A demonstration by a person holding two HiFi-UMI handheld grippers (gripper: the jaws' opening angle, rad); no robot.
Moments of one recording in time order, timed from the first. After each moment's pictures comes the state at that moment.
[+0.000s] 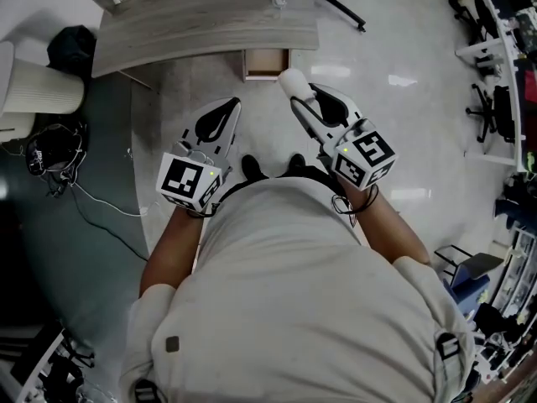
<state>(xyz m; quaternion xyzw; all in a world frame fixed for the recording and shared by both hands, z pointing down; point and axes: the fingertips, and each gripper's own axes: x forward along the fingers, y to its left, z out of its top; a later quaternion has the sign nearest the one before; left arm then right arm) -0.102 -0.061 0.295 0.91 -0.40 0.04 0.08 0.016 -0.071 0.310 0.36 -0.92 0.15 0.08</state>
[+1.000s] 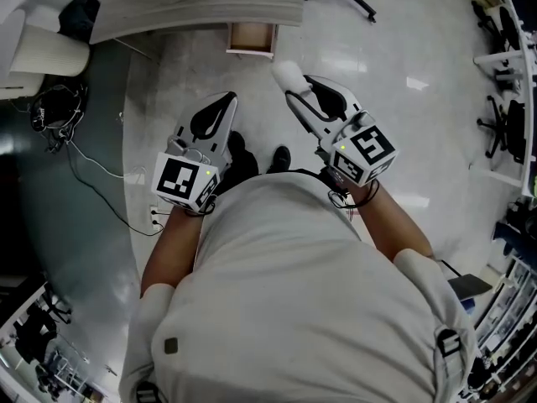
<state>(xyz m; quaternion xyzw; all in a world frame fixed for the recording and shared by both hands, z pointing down) 0.068 0.005 0.292 0.88 -0.47 0.07 0.08 0.174 -0.019 0.317 0.28 -0.95 0.14 0.06</state>
